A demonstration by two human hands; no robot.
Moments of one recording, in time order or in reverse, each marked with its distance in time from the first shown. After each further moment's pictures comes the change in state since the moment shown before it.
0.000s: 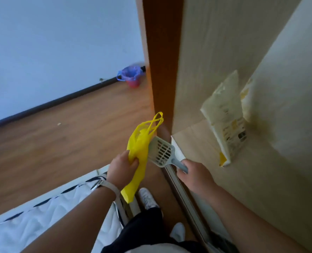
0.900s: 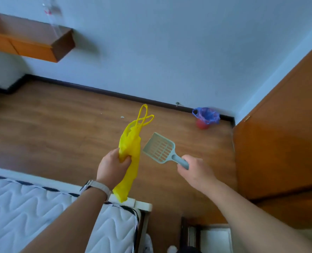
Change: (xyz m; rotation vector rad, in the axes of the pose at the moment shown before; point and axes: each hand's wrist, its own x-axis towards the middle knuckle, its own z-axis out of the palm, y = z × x) left_hand 0.105 -0.228 -0.214 -0.246 0.516 -0.521; right_hand 0.246 -0.357 0.061 -0.369 -0.229 -0.513
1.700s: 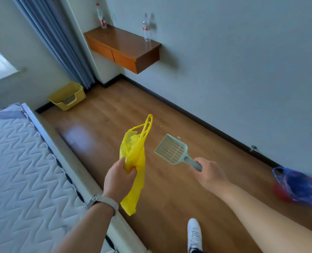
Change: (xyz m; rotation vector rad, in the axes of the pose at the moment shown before) left_hand 0.206 0.020 -0.010 0.099 0.400 -0.433; right_hand 0.380 -0.077 -0.045 0.100 -0.309 -0.500
